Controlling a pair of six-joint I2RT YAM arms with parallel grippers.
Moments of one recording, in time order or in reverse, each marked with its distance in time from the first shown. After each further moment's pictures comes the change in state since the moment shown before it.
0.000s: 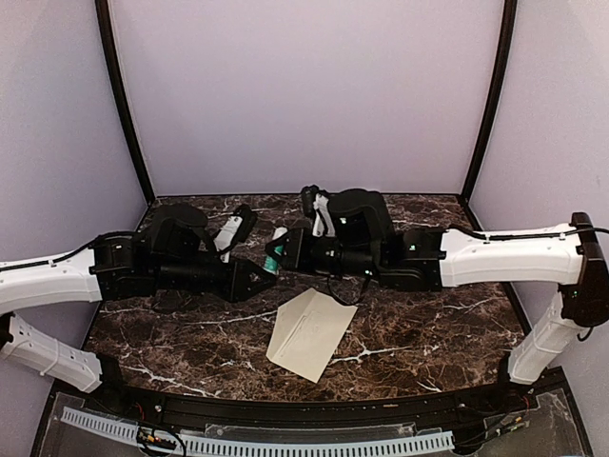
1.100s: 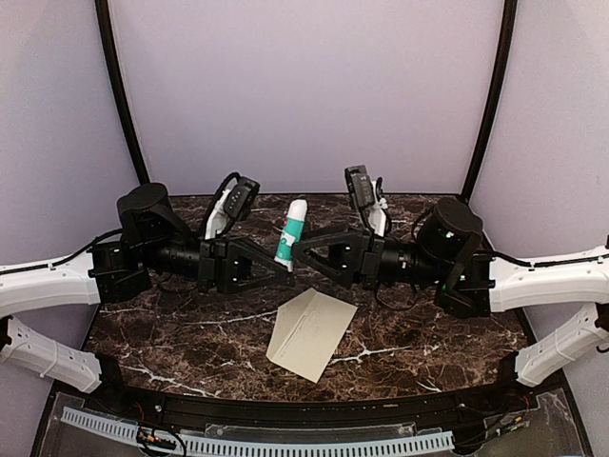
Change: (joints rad) left arm 0.026 -0.027 -0.052 0.589 0.732 -0.116; right arm -0.022 -0.315 -0.411 0.706 -0.520 -0.175
